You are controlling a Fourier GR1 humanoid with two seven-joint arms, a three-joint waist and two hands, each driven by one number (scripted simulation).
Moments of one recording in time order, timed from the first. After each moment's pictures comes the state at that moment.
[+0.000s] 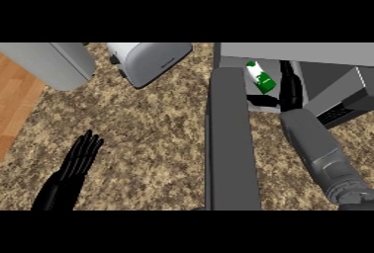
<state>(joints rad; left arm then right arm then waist) 0.23 0.18 -0.07 -1.69 0.15 -0.28 -0.40 -0.93 -0.22 -0.19 -0.13 0.21 -0.62 -0.71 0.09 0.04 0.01</state>
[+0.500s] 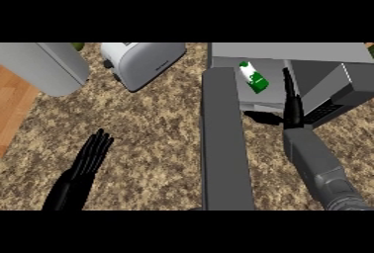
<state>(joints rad) 0.21 0.14 -0.12 -1.70 0.11 -0.26 -0.38 -0.81 -0.20 -0.28 -0.14 0.12 -0.48 -0.86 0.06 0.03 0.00</state>
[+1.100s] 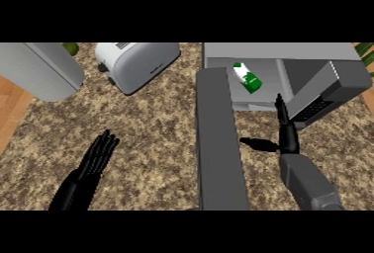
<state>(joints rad) 0.21 0.13 -0.14 -1.69 0.08 -0.25 -0.38 -0.65 -0.14 -0.30 -0.17 0.08 -0.27 -0.99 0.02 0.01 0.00</state>
